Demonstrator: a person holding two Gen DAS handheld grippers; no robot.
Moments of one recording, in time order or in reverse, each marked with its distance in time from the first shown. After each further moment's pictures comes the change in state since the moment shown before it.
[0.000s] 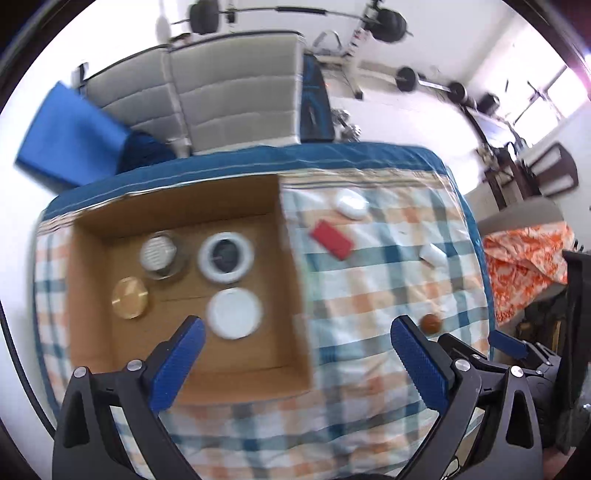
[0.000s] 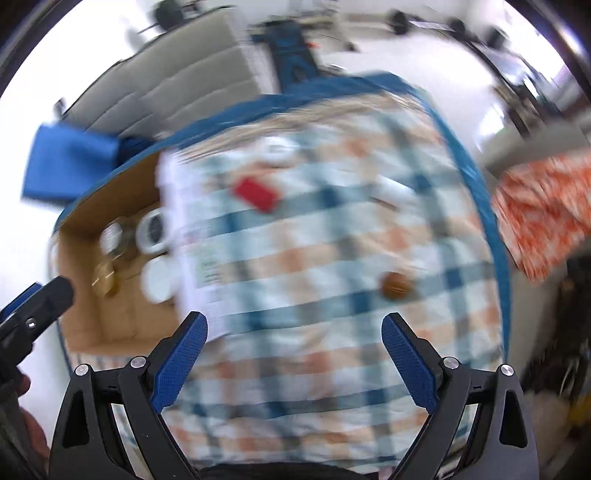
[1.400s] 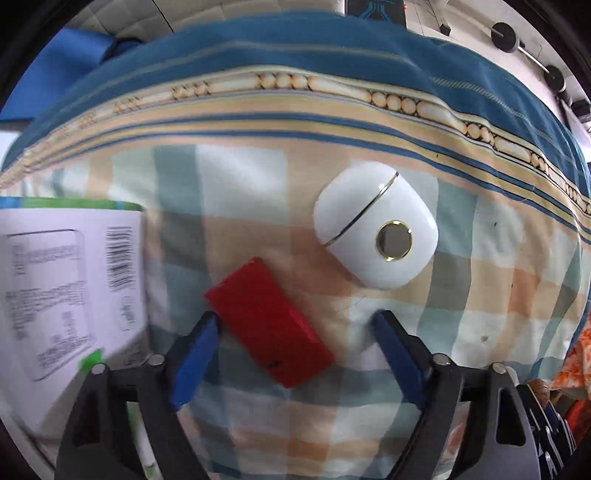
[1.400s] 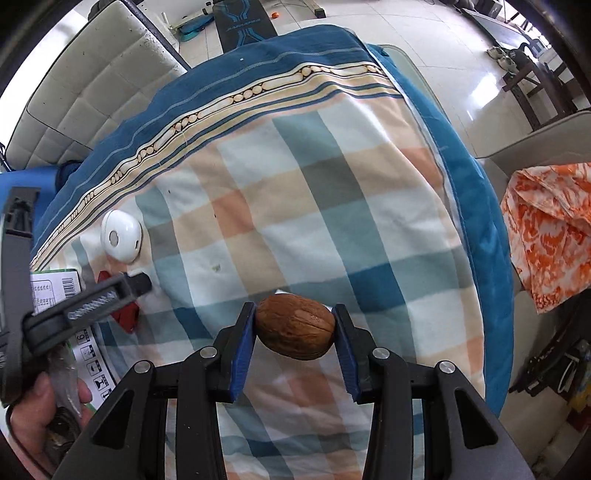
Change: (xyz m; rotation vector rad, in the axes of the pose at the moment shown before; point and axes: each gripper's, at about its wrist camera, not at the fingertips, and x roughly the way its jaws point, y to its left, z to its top) left arm 0.266 -0.048 0.101 -0.273 0.345 0.157; right arm 0.142 -0.067 0.150 -0.009 0.111 0.001
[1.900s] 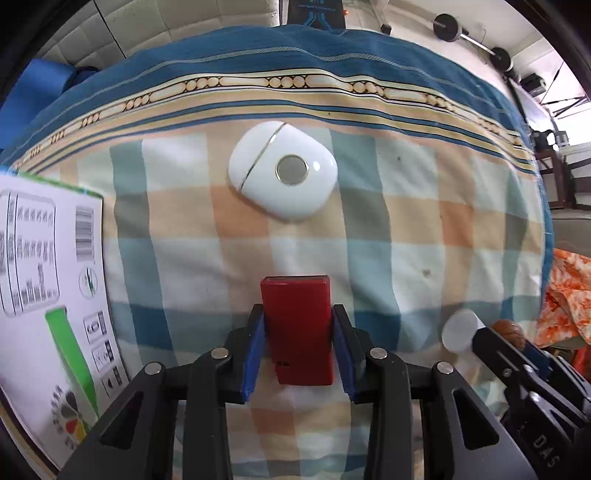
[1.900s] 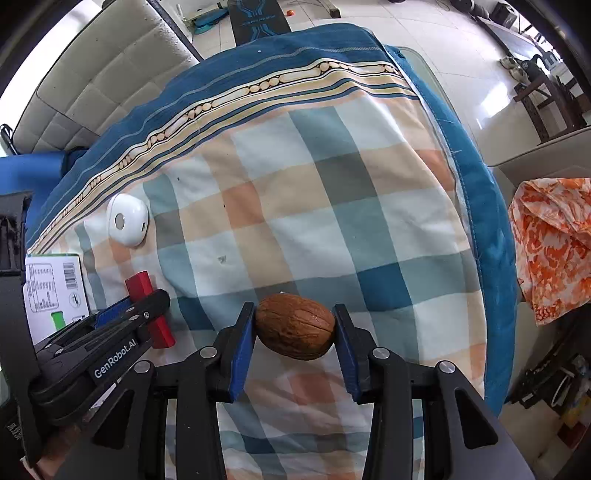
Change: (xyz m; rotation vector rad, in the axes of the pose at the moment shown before) left arm -0.021 -0.022 -0.044 0.149 -0.067 -0.137; right arm 0.000 0.002 -0.006 -0.054 -0.012 0.001
